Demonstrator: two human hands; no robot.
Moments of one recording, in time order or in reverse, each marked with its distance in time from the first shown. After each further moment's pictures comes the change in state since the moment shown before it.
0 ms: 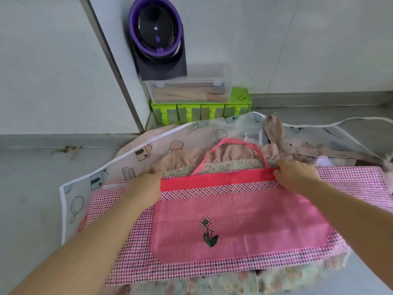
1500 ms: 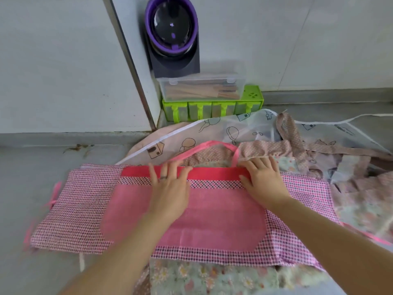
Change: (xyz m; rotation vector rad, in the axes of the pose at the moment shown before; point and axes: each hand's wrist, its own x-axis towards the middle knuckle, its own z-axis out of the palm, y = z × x) left_hand -0.037 0.022 0.002 -0.044 0.331 0.094; right_hand -0.032 -0.098 0.025 0.228 0.415 -0.314
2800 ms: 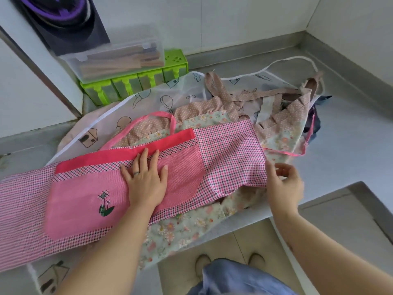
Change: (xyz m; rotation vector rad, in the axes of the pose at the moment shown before) left_hand -0.019 0.056 0.069 -0.071 -0.070 -0.010; right_hand -0.179 0.023 -0.035 0.667 0.504 1.243
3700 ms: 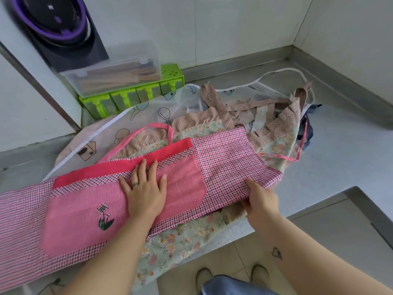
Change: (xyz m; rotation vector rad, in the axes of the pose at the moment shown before) left_hand 0.001 0.001 -0.004 0.012 -0.028 -0.015; right_hand -0.029 -0.029 0.020 0.583 -0.230 0.631
